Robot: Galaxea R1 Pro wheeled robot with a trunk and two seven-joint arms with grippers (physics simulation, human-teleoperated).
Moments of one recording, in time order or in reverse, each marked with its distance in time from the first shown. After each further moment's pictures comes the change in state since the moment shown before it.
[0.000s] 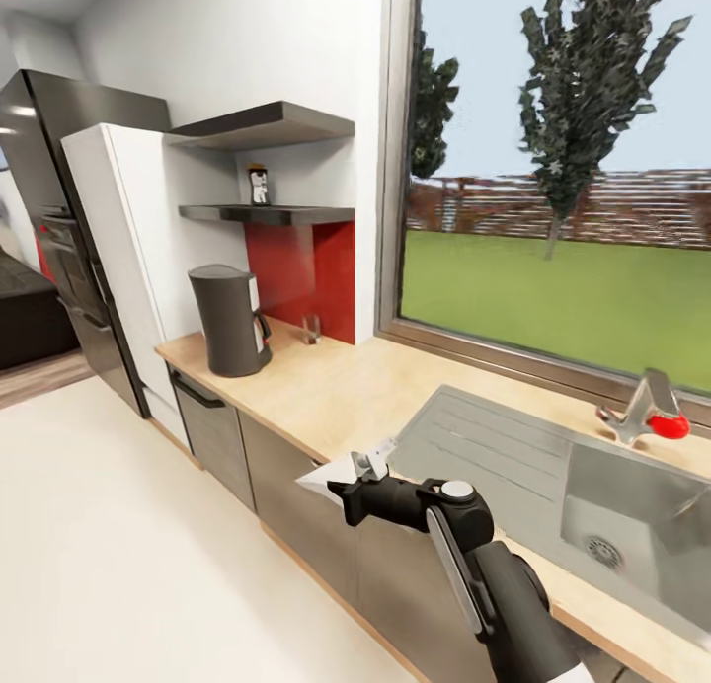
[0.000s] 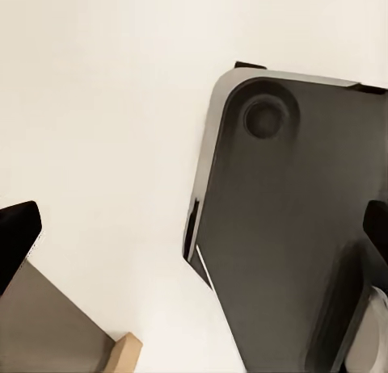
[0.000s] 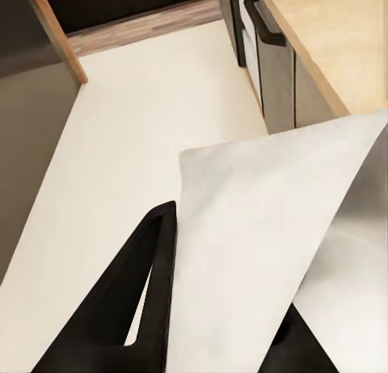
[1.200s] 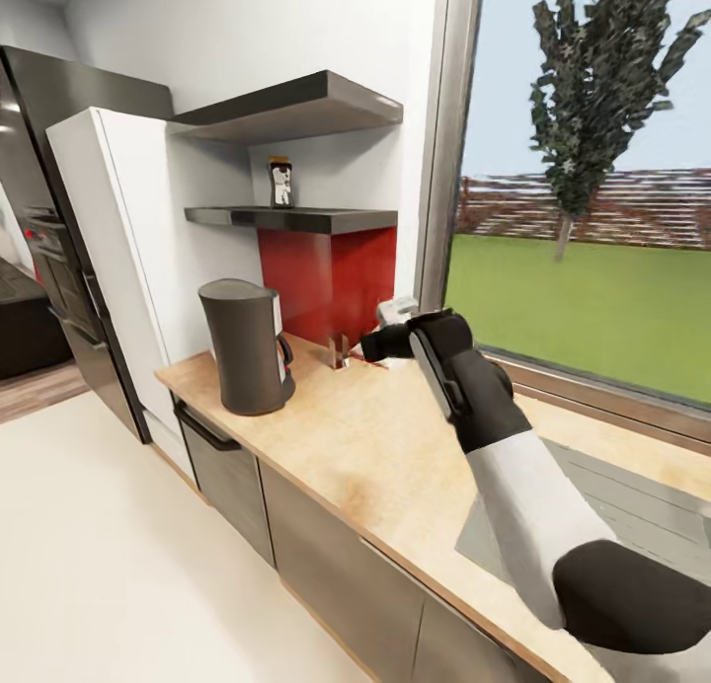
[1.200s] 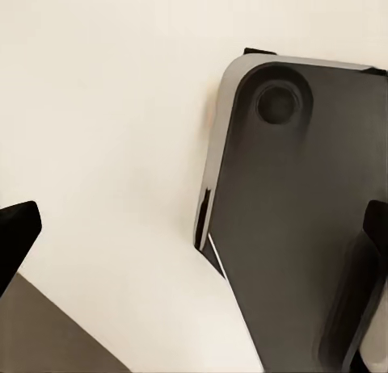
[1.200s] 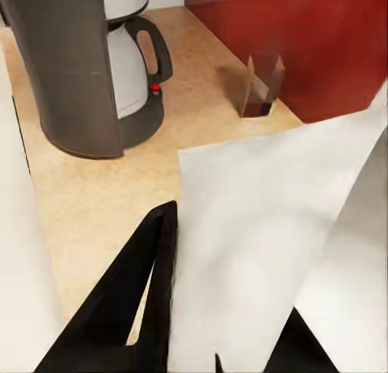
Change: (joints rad) left arm 0.005 0.012 -0.007 0.005 -0.010 0.016 0.000; right arm -0.661 0.038 -0.007 0.303 0.005 0.331 -0.401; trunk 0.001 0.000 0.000
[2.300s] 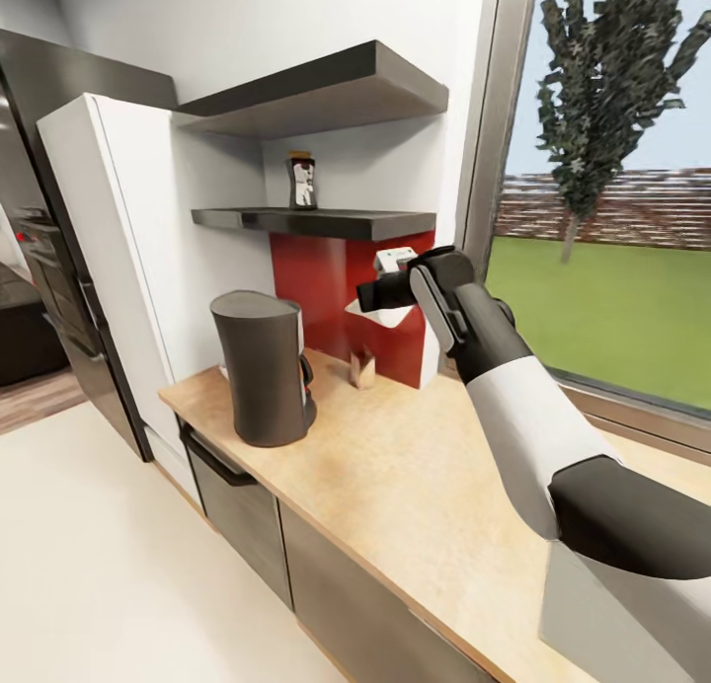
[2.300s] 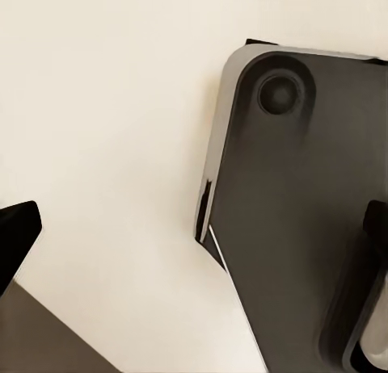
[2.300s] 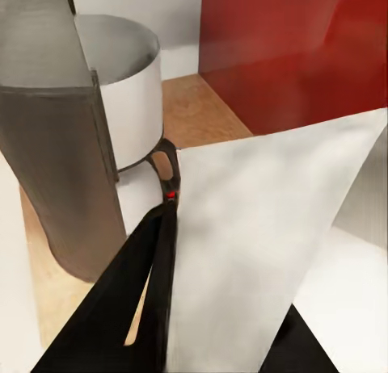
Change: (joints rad) left arm 0.005 0.000 0.001 0.008 0.003 0.000 0.000; right arm -0.256 0.000 0.002 0.205 -0.166 0.000 -0.047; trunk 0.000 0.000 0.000
